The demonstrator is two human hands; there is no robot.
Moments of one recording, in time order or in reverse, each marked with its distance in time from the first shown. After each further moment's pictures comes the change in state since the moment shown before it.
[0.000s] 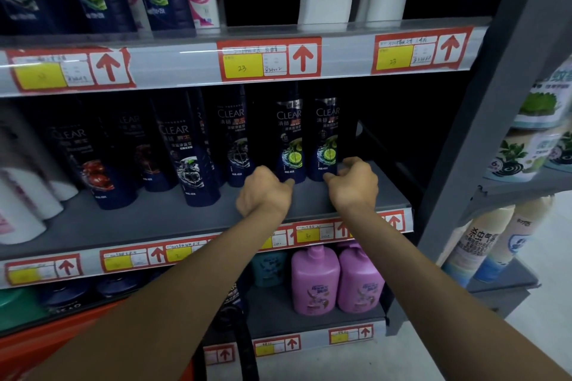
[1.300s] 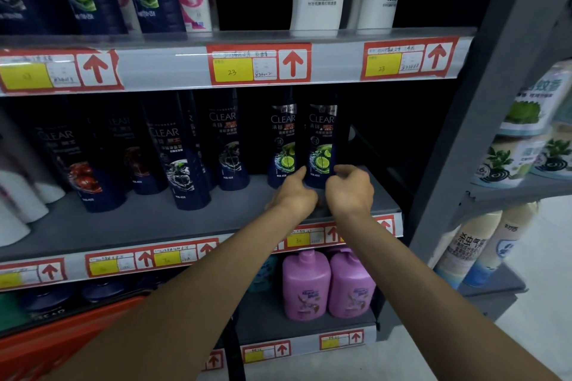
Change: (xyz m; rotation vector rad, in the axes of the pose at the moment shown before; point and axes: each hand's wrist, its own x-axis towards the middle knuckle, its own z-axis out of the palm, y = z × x) left_hand 0.000 0.024 0.047 -0.405 -0.438 0.030; right_hand -0.012 -0.004 -0.014 0.175 -0.022 0.081
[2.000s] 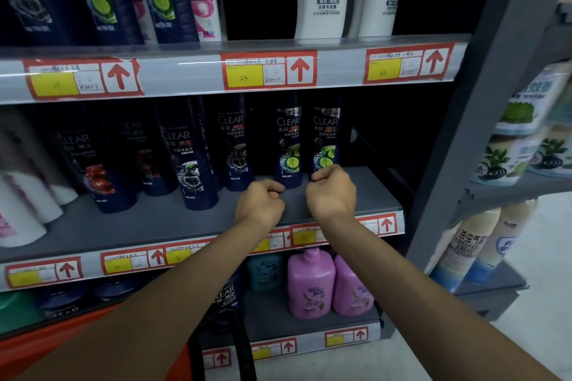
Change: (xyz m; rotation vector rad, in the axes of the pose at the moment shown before) left_hand -0.025 -0.033 -0.057 0.220 0.253 0.135; right_hand -0.028 -0.016 0.019 -0.125 -0.062 -0.053
